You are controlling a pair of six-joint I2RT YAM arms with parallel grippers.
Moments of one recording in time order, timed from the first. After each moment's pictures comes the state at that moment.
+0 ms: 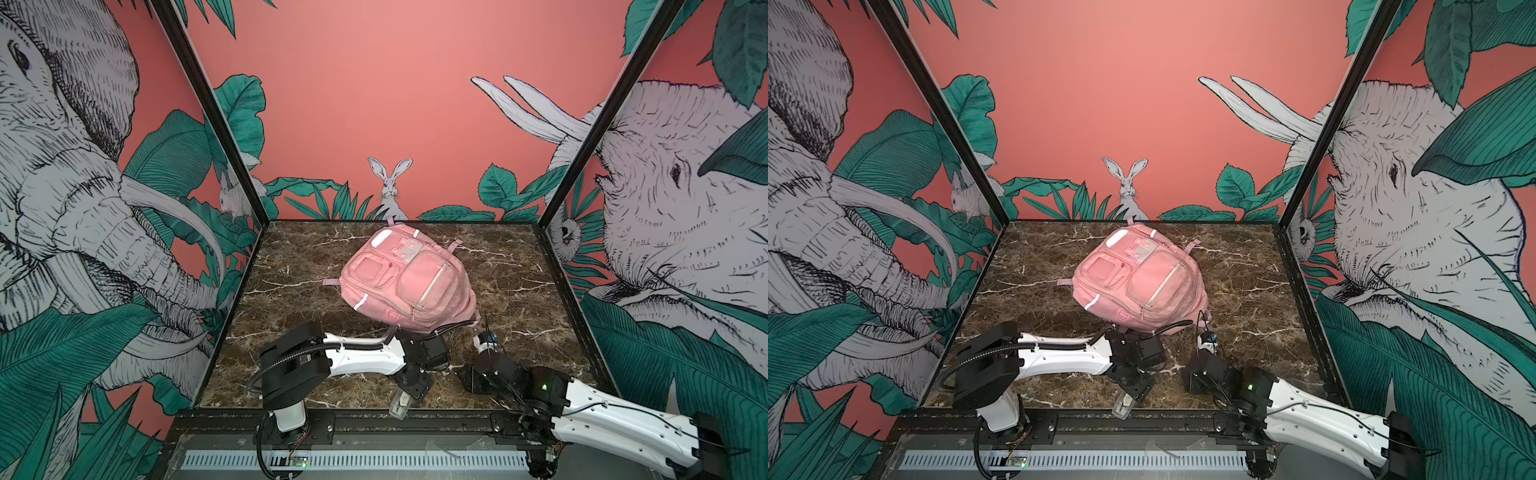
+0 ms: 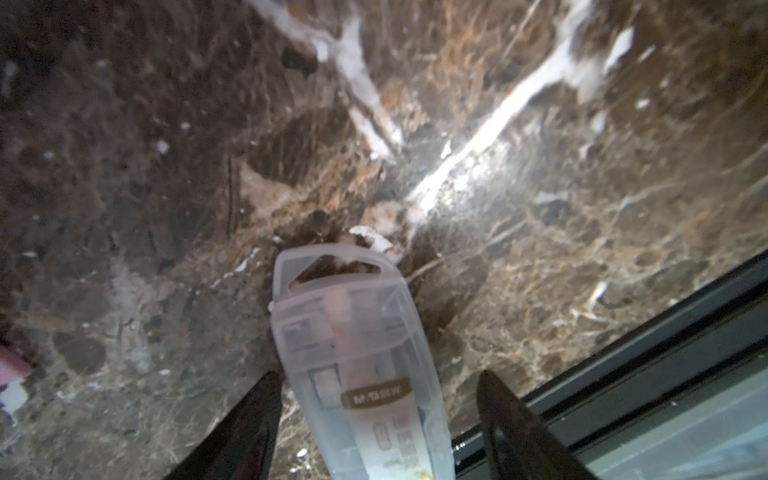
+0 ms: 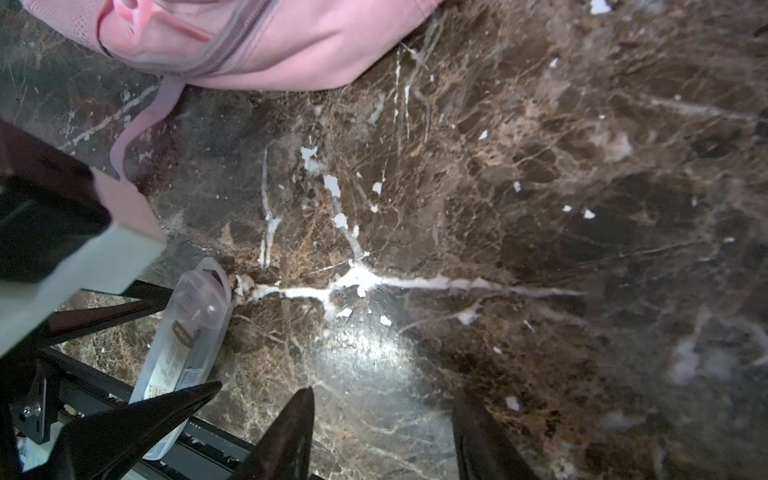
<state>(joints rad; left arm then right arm) -1.30 1.74 1.06 -0.78 0.02 -0.56 1.07 0.67 0.36 -0.67 0.19 0.98</state>
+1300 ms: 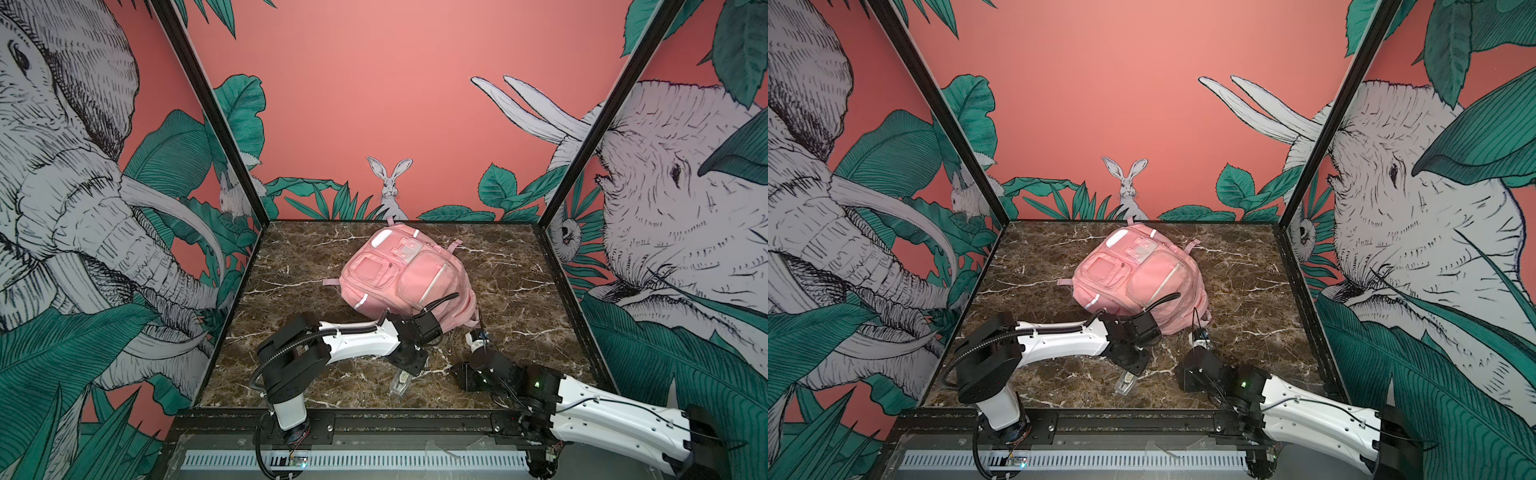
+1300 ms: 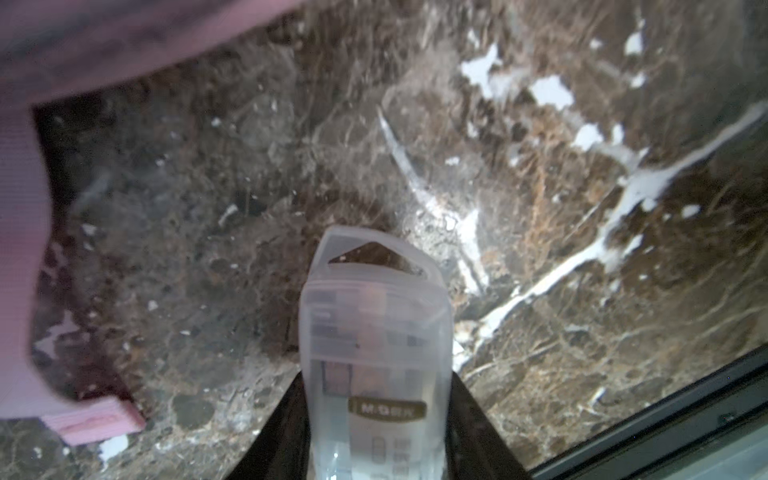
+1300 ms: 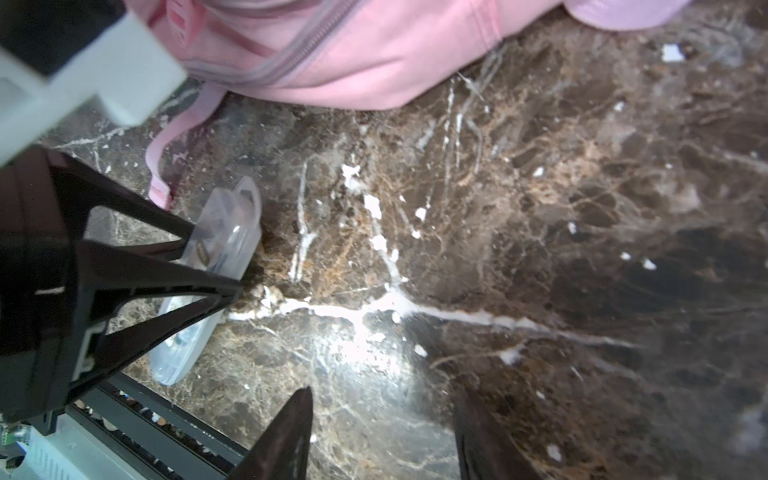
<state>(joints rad) -1.13 1.74 1.09 -0.70 0.06 -0.56 1.07 0.75 0.37 -0.54 0.18 0.90</state>
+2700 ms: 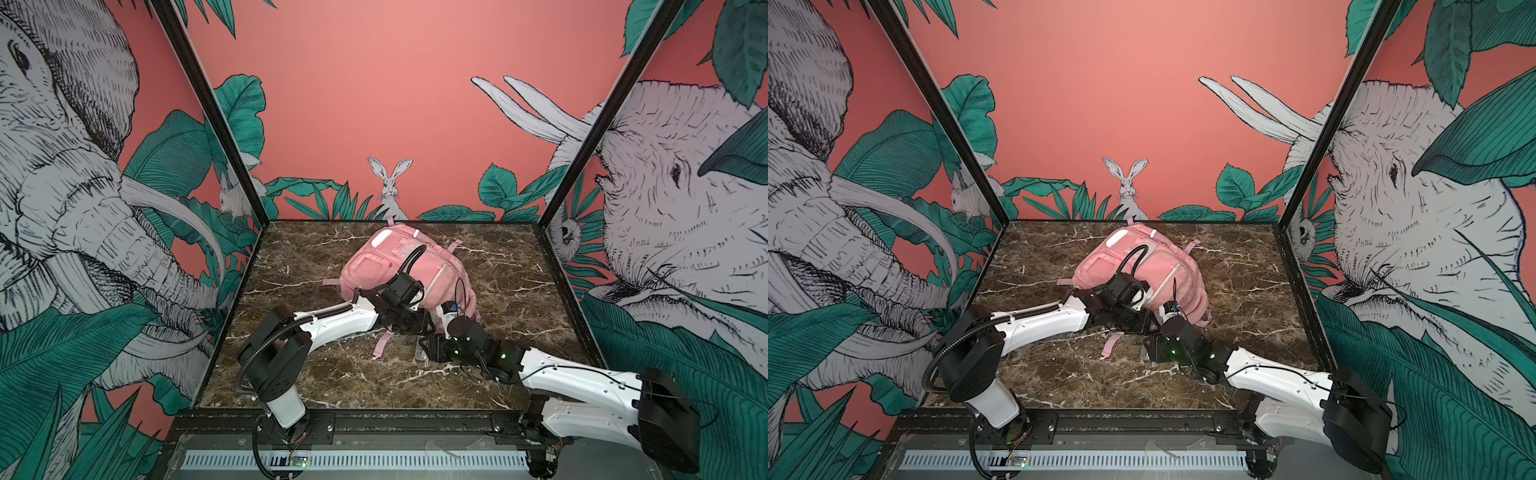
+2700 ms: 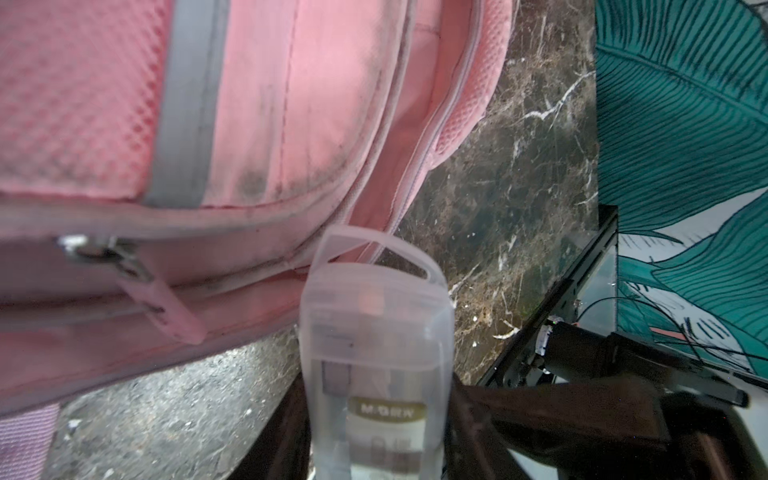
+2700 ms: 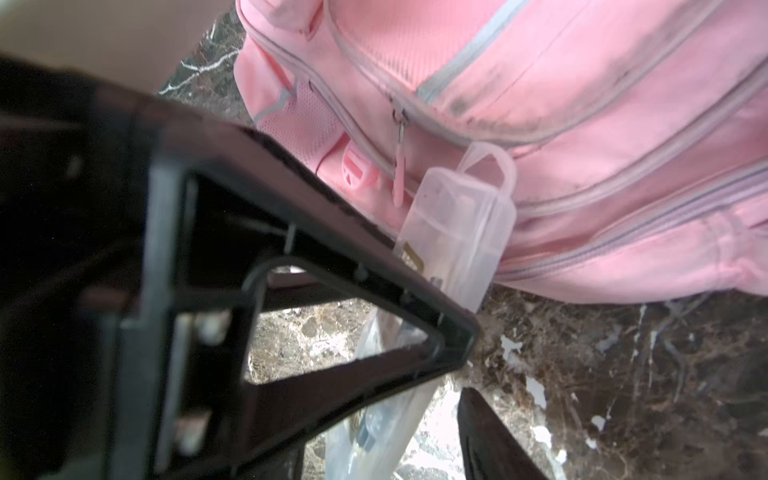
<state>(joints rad) -0.89 1.67 1.09 -0.37 0.40 -0.66 0.96 1.12 0.56 -0.15 0.06 0.75</state>
